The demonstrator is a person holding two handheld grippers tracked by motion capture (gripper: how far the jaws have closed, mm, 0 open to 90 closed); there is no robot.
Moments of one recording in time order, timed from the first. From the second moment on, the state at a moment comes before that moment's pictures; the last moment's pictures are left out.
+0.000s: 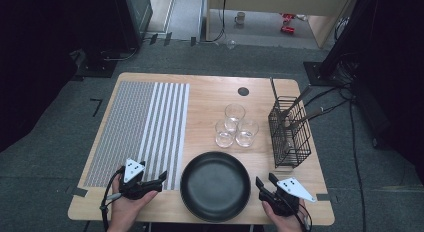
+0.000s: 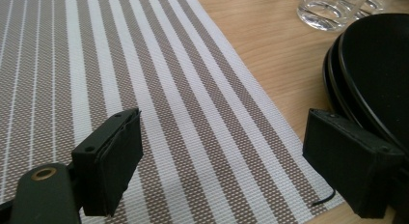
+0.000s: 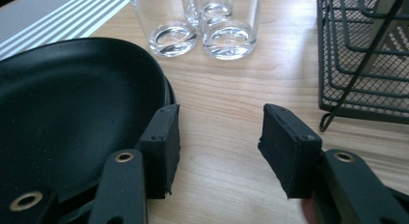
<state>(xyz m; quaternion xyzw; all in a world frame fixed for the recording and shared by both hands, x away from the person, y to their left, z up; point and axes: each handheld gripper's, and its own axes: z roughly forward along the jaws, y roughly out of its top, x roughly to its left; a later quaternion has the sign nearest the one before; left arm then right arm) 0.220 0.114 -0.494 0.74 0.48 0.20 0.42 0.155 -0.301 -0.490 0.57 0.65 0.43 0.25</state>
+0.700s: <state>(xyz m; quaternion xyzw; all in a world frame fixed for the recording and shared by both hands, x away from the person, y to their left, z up) 0.208 0.083 -0.499 0.76 0.46 0.17 0.43 0.154 -0.289 -0.497 0.58 0.64 0.46 0.21</state>
